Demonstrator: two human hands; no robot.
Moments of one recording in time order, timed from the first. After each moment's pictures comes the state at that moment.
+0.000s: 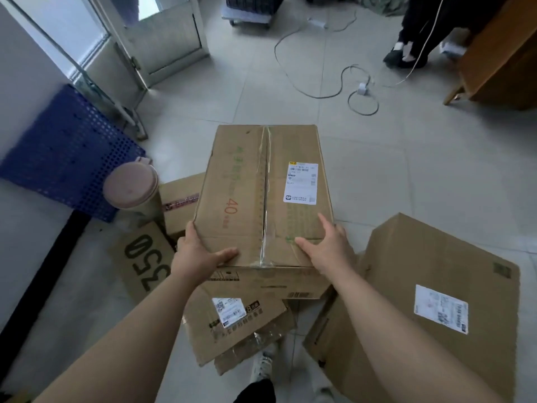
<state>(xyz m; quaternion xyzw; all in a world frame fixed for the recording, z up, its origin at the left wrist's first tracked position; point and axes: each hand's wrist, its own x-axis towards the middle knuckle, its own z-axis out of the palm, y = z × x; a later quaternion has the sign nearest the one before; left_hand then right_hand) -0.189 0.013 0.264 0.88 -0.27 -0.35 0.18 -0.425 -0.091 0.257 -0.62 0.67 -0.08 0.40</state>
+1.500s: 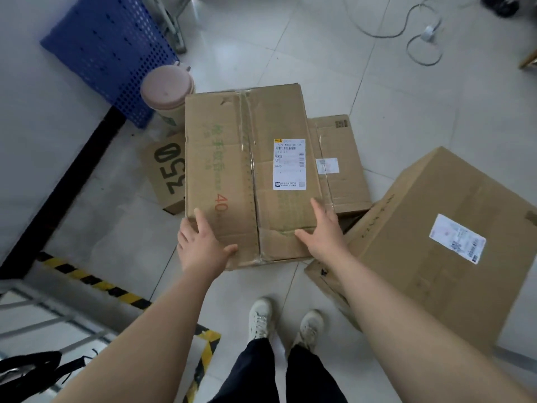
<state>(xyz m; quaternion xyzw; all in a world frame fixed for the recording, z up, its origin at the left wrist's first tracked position) -0.288 0.236 0.211 0.93 -0.22 -0.28 0.05 -0.467 0.090 0.196 -0.71 0.56 0.06 0.43</state>
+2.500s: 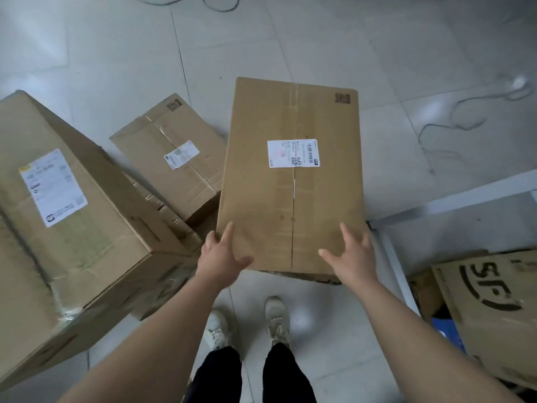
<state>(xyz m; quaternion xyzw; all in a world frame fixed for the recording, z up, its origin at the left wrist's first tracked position) -0.565 0.124 0.128 0.73 -0.53 -0.43 -0.09 -0.824 0.148 0.131 -0.43 0.84 0.03 0.35</state>
